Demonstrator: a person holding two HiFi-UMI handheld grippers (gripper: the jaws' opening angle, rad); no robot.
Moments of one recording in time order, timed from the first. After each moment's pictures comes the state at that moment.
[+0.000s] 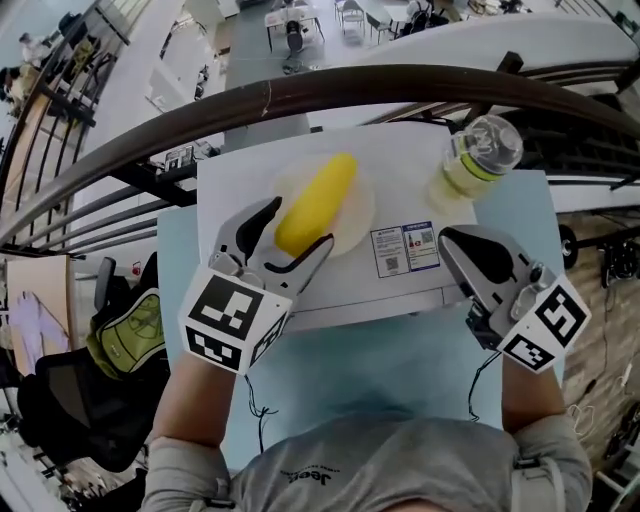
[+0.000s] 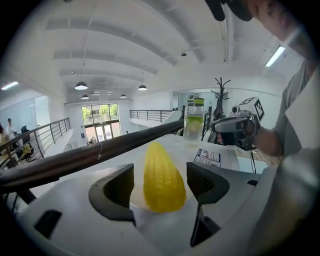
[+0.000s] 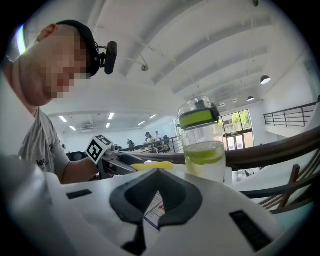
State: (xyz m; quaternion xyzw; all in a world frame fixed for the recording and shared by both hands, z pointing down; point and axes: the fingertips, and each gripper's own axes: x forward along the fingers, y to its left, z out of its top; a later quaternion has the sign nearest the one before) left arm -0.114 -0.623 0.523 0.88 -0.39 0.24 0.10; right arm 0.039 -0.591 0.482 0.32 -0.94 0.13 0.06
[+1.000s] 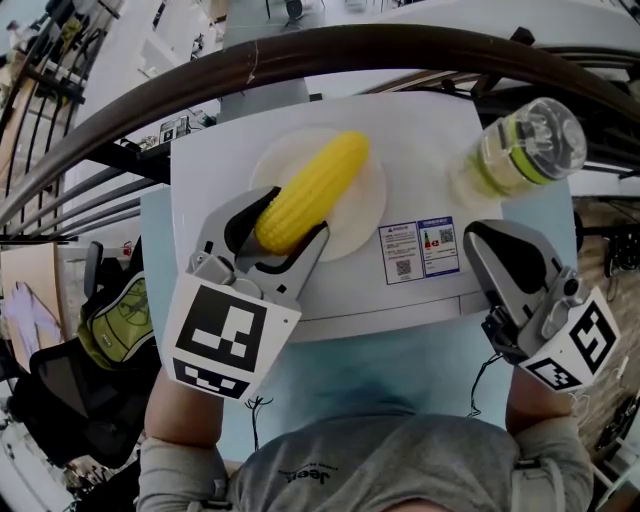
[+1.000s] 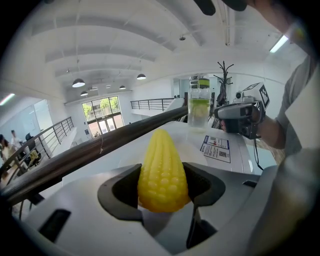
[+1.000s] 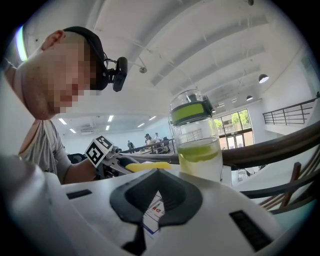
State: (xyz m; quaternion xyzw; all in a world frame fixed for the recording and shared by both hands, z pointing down) left arm -0.115 -0.632 0.549 0.85 -0.40 0.32 0.10; right arm 0.042 -0.604 0.492 0.32 -0.94 0.14 0.05
